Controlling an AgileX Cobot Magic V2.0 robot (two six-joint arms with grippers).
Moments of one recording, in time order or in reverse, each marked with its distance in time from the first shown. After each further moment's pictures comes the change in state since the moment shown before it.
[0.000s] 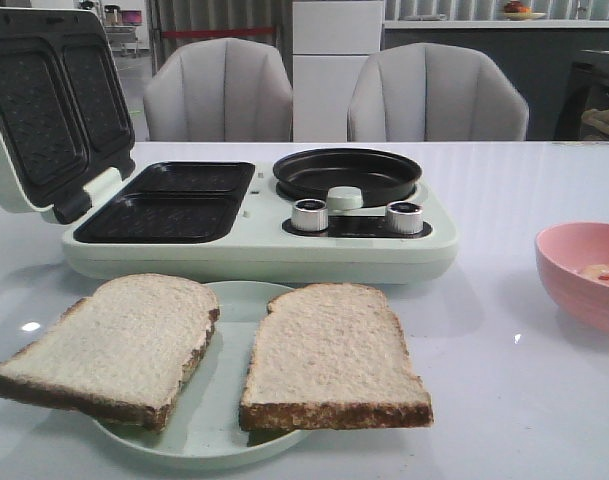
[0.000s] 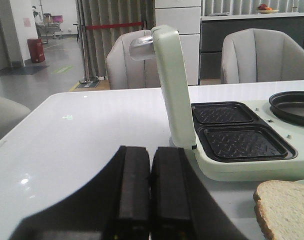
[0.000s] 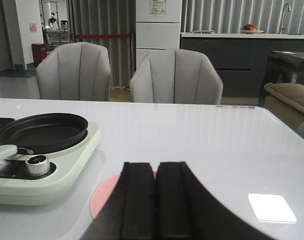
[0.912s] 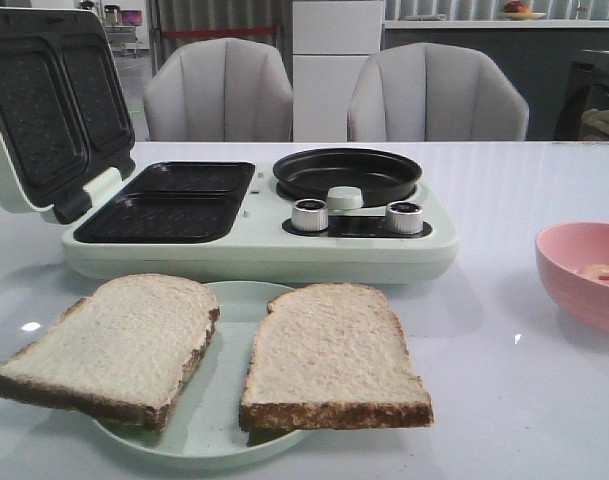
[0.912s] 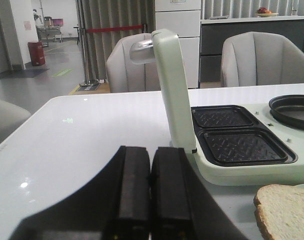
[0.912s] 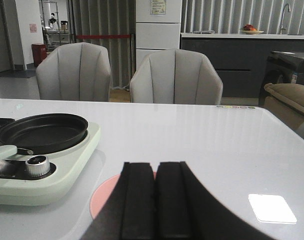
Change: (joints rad) left arm 0.000 0.000 0.000 0.000 -0.019 0.000; right arm 0.000 0.000 0.000 0.000 -0.002 0.000
